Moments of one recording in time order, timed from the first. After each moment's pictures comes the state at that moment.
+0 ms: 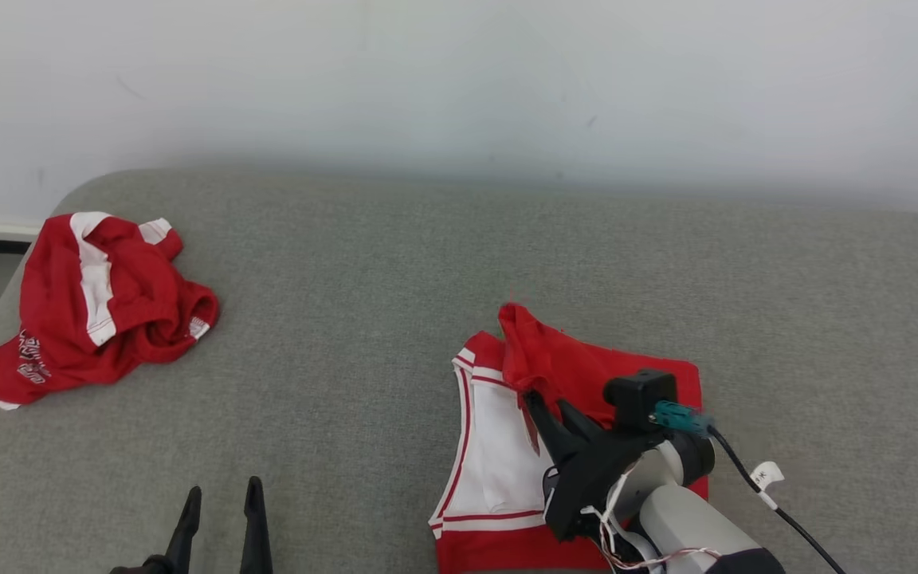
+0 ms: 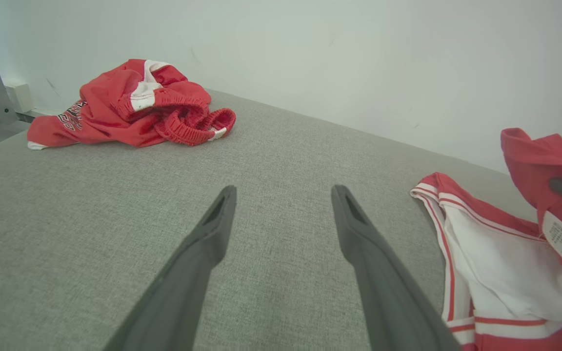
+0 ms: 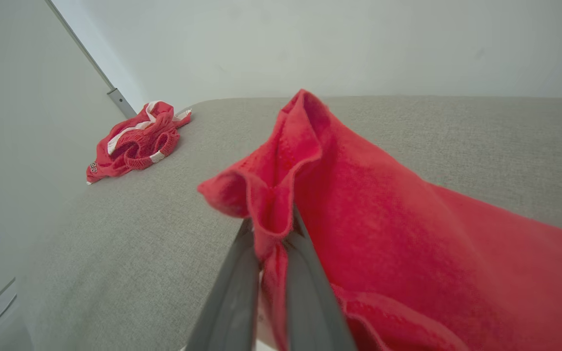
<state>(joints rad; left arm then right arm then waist) 0.02 0.05 -0.03 0.25 -0.31 -0.09 -0.26 -0.48 -0.09 0.55 0.66 0.56 0.13 -0.11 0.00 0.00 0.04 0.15</state>
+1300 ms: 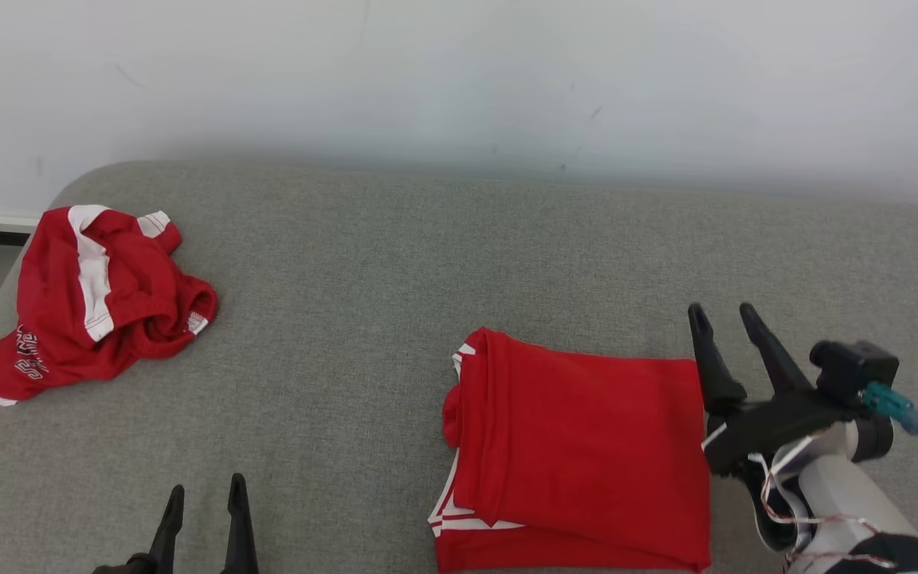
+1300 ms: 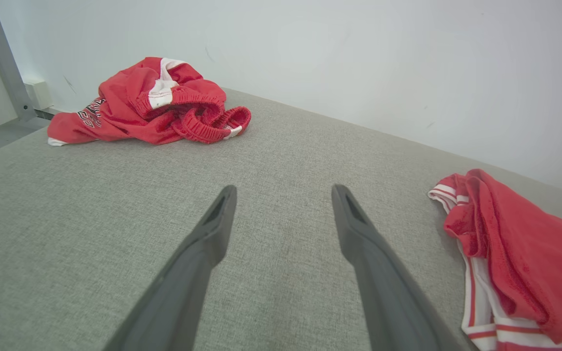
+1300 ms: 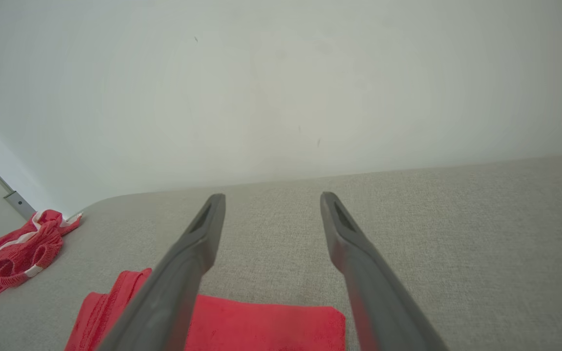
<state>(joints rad) 0.01 0.05 -0.01 0.25 -0.31 -0.08 -0.26 -0.47 -0.28 0.31 0.62 0.61 0.13 -0.26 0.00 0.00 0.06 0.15</state>
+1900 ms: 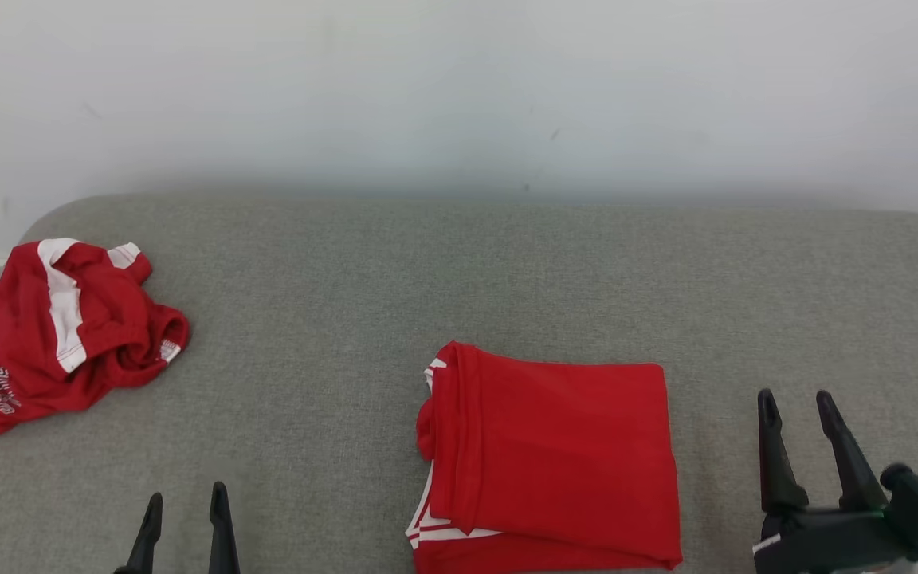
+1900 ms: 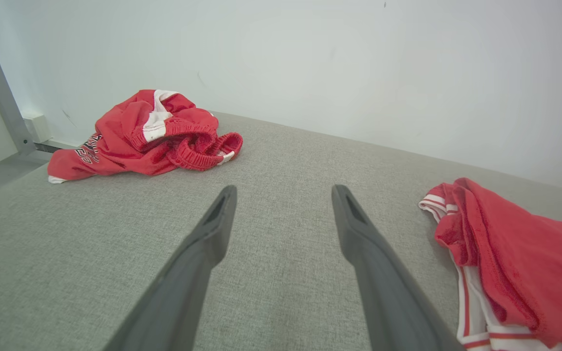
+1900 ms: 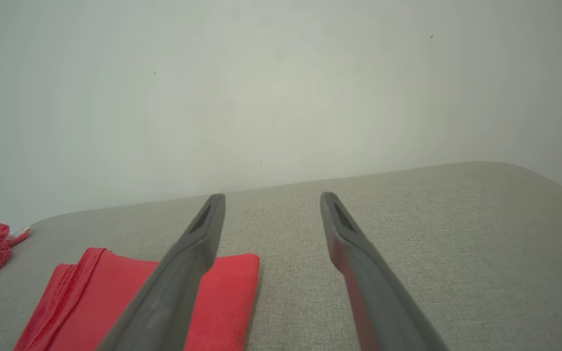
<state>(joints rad) 0.04 0.05 0.04 0.20 -0.25 -0.07 -0.26 -0.08 -0.18 -0.01 0.25 0.35 0.13 -0.26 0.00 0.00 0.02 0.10</state>
